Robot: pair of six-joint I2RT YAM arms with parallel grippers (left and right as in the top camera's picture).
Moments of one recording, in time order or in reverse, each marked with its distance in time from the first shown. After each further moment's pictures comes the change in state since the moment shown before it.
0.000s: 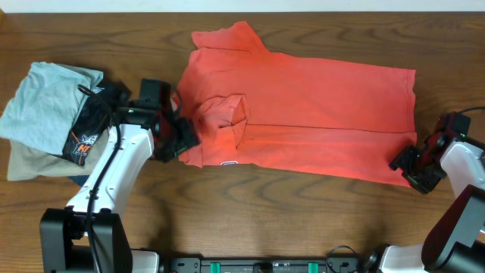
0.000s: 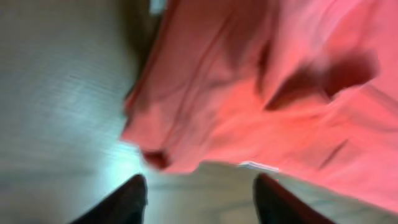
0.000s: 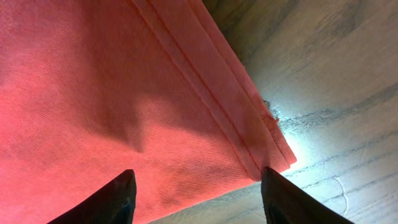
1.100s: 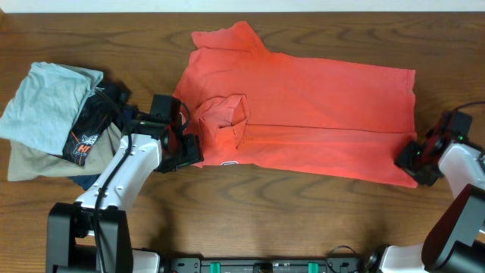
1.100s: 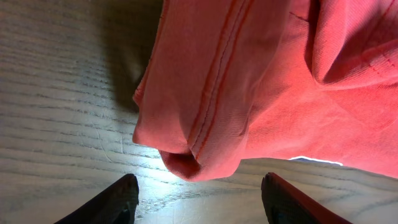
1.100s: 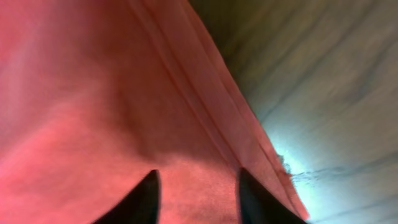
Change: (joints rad) left arm -0.045 0.000 -0.124 0.095 -0.068 0.129; right arm 0.000 0.000 -0.049 0.169 -0.005 -0.043
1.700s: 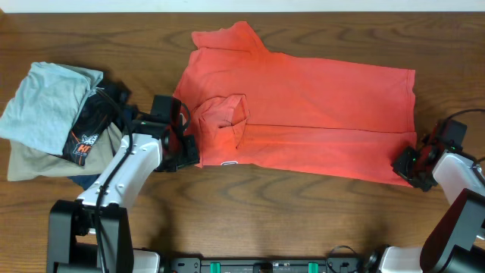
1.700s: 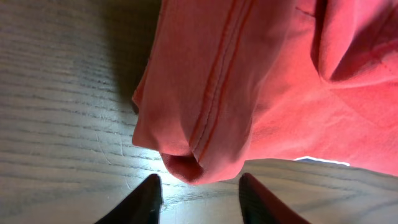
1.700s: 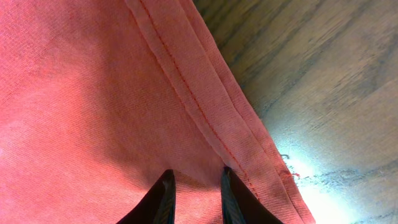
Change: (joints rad) left arm 0.000 0.011 -0.006 0.008 0.000 0.013; right arm 0.000 -0.027 -0.082 0.093 0.008 0.003
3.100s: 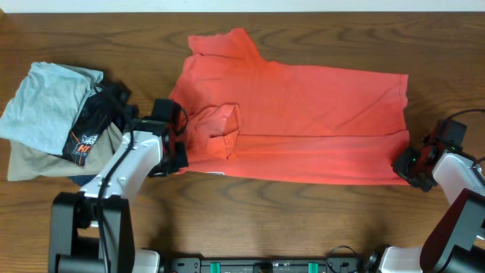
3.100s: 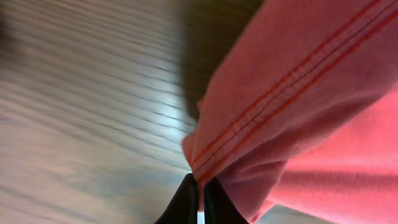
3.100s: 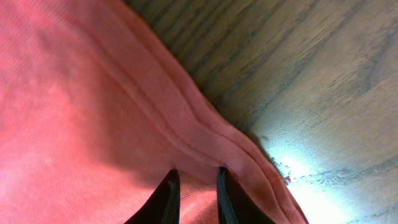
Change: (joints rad) left arm 0.019 0.025 0.004 -0.090 -0.314 0.005; right arm 0.000 0.000 -0.001 0.000 0.012 0.000
